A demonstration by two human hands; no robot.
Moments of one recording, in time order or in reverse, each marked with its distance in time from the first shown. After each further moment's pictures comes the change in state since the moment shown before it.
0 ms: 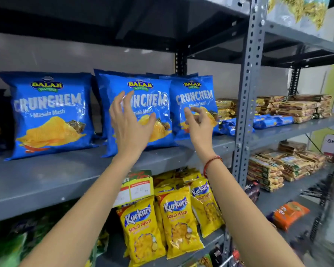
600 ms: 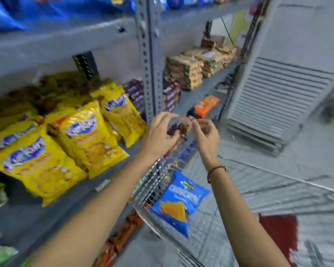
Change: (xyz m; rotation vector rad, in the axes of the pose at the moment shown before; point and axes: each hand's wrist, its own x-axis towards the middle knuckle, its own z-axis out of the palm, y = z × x) left_hand -0.302 0.059 0.172 -0.383 -1.023 0.100; right_hand -0.183 0.179 -0.268 -0.379 0.434 0.441
